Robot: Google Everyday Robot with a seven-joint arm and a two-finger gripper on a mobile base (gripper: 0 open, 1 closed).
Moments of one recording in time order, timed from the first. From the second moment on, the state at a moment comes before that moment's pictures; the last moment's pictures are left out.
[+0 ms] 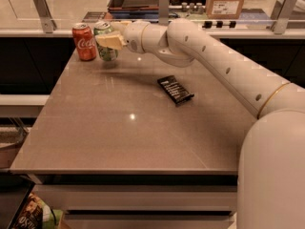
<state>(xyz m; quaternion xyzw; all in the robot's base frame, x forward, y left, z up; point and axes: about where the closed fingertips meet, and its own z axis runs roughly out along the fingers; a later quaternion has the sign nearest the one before) 0.775 0.131 0.929 -0.42 0.60 0.30 0.61</state>
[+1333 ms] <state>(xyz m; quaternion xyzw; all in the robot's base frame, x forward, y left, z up) 0.773 0.137 0.904 -0.41 0.61 0.31 0.61</state>
